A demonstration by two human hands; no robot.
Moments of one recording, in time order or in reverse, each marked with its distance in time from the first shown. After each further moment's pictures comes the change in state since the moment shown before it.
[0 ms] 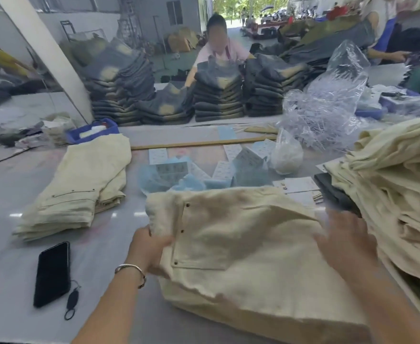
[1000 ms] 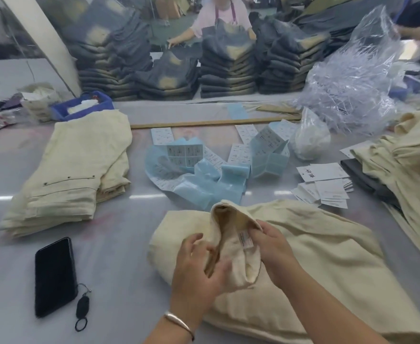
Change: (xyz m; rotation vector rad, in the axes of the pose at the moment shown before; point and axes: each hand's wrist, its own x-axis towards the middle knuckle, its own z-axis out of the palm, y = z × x) left_hand -0.014 -0.060 0.035 0.073 0.016 0.558; right_hand -0.035 -0.191 0.083 1.328 -0.505 0.238
